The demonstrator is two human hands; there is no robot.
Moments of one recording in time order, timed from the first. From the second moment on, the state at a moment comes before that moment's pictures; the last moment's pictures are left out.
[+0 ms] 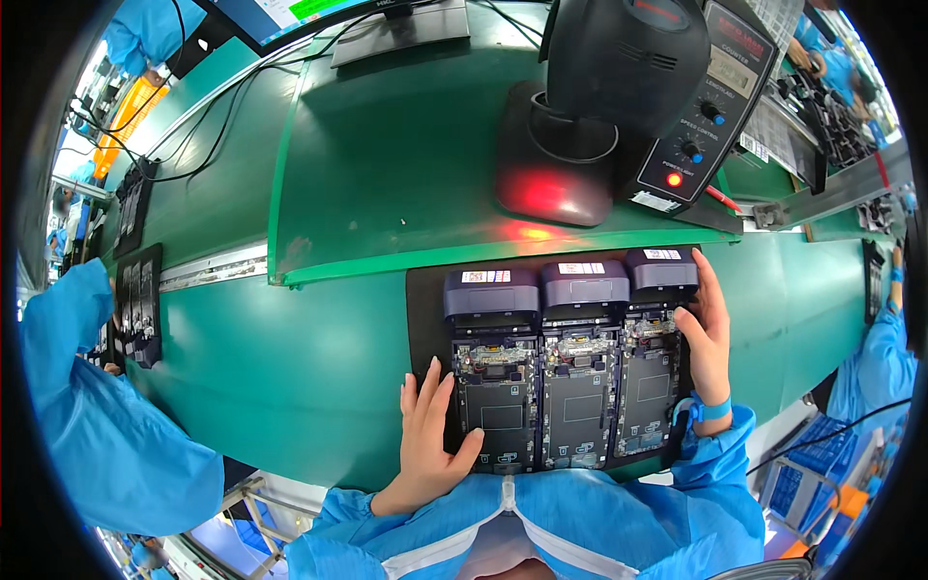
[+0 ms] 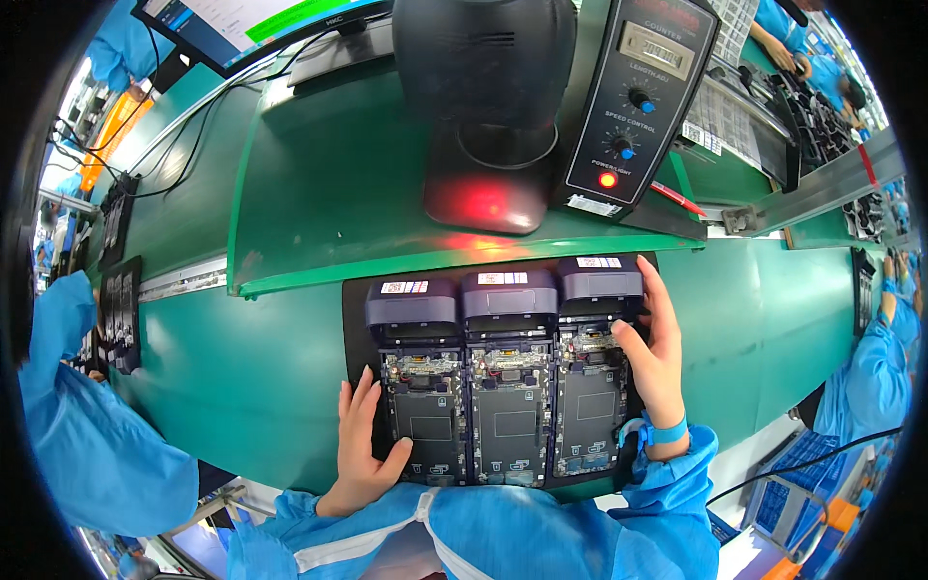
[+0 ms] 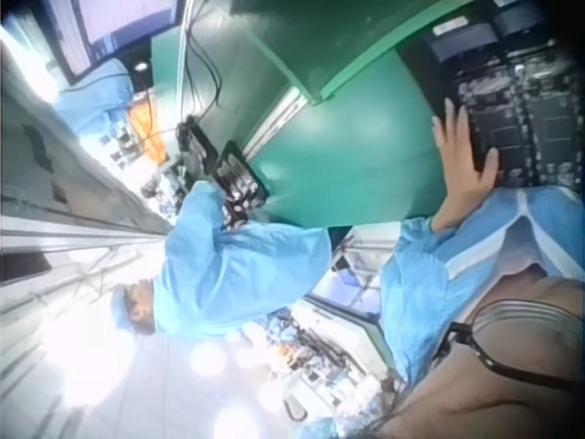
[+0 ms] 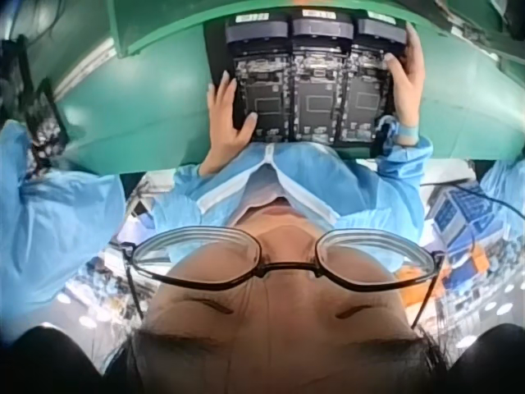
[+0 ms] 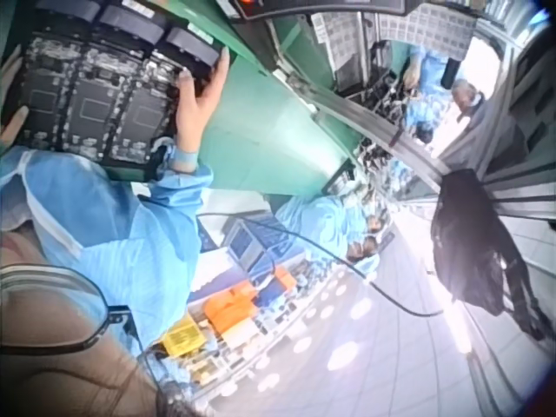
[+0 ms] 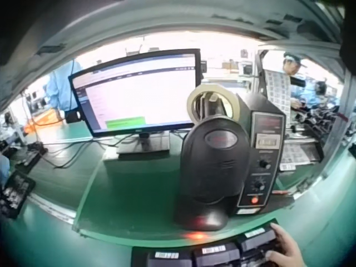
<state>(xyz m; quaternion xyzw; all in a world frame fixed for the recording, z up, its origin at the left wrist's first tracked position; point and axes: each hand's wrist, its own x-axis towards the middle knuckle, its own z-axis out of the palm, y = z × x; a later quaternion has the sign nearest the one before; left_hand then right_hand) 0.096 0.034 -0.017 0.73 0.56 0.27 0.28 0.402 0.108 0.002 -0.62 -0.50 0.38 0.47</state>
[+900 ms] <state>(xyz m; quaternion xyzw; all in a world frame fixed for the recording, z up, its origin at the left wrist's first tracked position) 0.087 0.023 -0.021 0.53 0.51 0.47 0.49 0.411 0.105 0.002 -0.61 -0.53 0.39 0.44</state>
